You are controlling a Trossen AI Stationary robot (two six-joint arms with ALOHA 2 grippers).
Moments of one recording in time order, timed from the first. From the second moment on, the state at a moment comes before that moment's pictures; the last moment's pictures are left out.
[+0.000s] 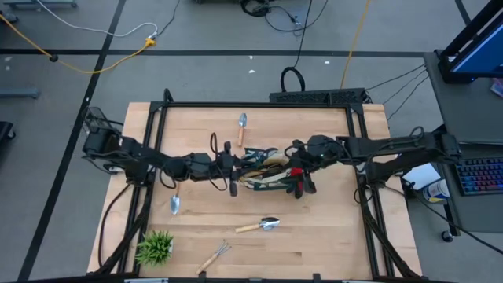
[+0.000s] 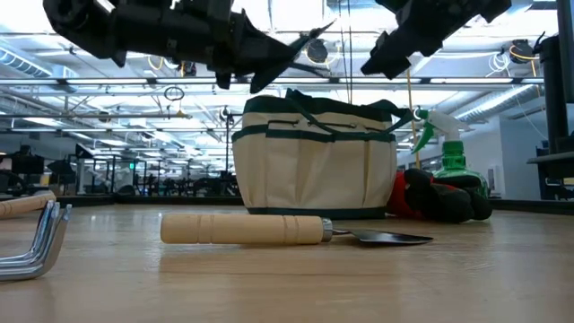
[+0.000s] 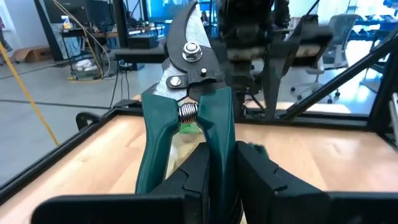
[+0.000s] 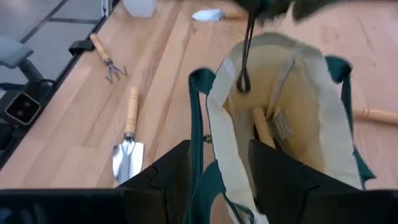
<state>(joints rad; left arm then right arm) -0.11 1.53 0.65 0.84 -0.26 0.00 -0.02 1.16 0.83 -0.25 -0.21 -0.04</state>
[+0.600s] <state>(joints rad) -0.05 1.74 0.81 0.73 -0.10 -0.02 -0.02 1.15 0.83 -0.30 -0.21 -0.04</state>
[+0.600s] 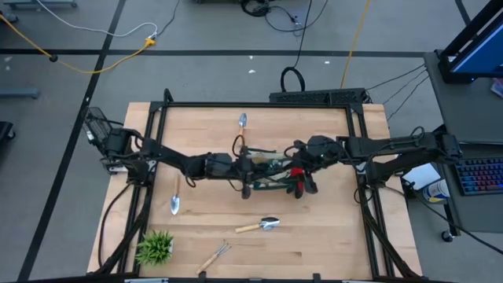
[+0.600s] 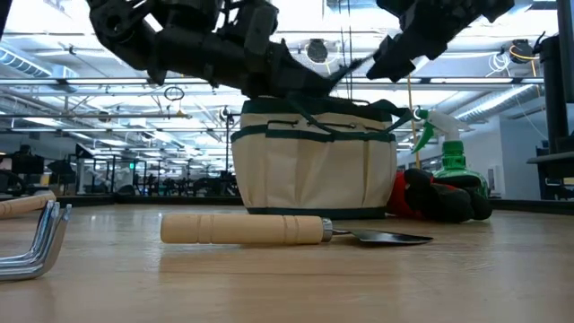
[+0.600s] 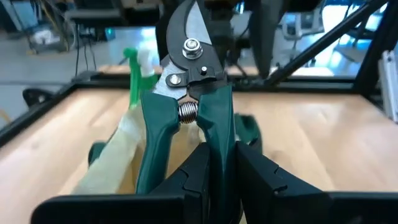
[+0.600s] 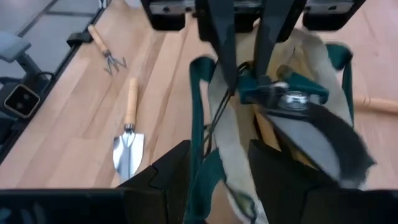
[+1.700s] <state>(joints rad) -0.01 1.67 0.81 0.51 -0.24 -0.03 -0.02 1.15 0.77 -0.34 -0.21 -0.04</state>
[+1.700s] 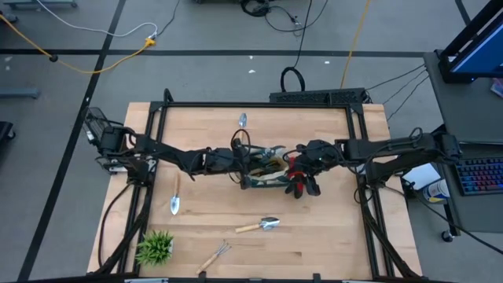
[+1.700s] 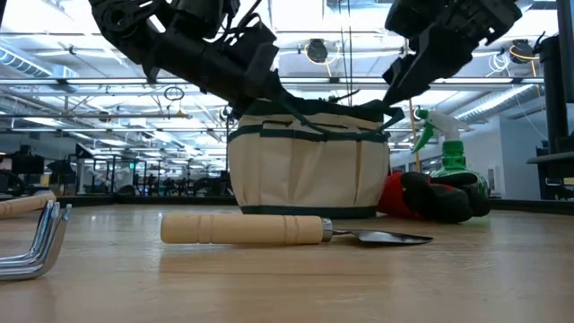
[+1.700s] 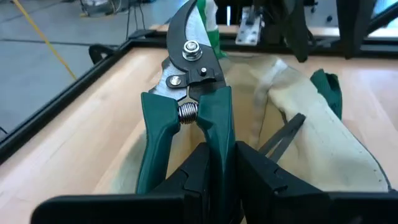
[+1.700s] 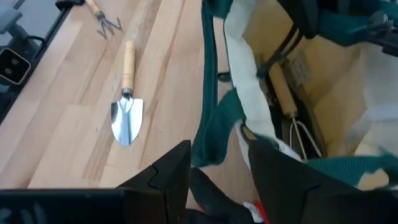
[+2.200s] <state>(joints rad) -0.01 1.67 0.81 0.40 -0.08 0.08 -0.02 1.15 0.75 -0.33 -0.21 -0.04</state>
